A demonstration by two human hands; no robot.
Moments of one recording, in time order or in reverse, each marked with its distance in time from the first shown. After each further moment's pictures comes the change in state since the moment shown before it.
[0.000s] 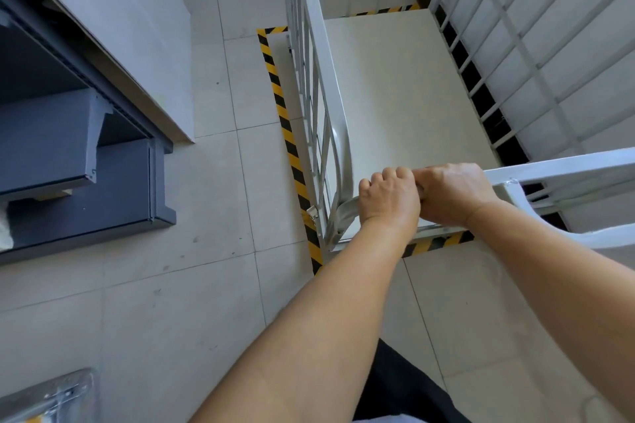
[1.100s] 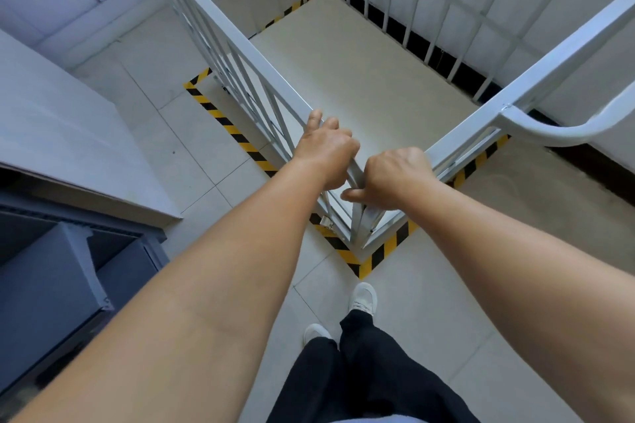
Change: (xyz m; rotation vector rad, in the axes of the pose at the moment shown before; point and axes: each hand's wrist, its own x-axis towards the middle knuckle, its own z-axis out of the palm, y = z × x) left_hand 0.078 -0.100 -0.080 0.687 -0.128 0.762; right_hand 0.041 -0.105 -0.015 0.112 -0.189 0.414
